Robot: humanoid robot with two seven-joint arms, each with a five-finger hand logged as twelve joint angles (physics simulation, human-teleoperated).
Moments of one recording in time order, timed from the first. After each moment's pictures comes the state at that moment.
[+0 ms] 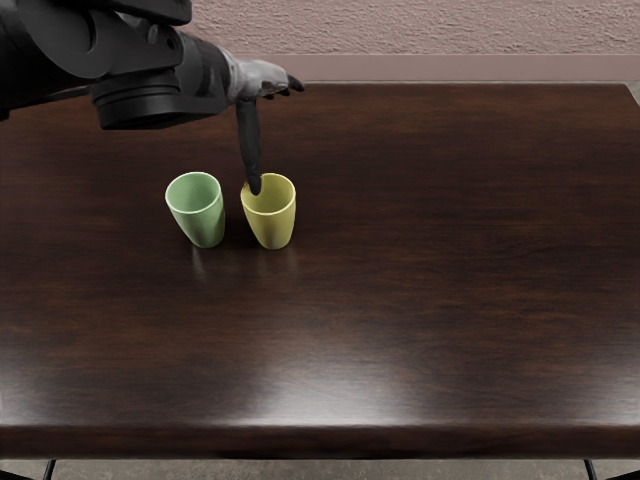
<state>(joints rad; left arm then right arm) -2.20 0.06 1.03 -1.29 -0.22 0.01 0.09 -0.01 0.00 0.07 0.24 0.05 0.21 -0.14</state>
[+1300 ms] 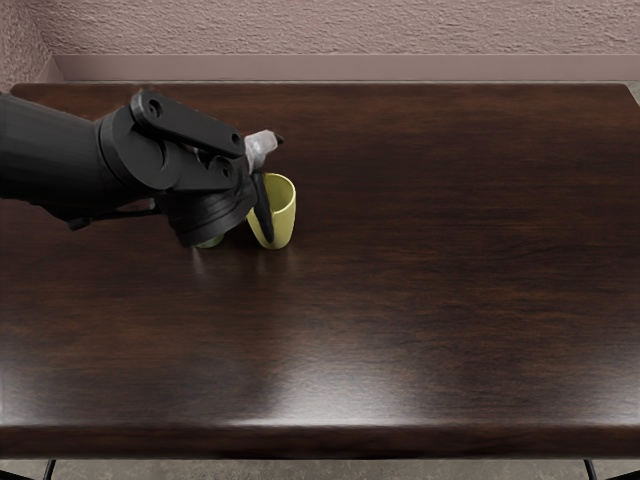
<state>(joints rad) -1.92 0.00 0.89 -1.34 -0.23 0.47 0.25 -0.01 0.00 0.07 0.24 0.05 0.21 -0.14</state>
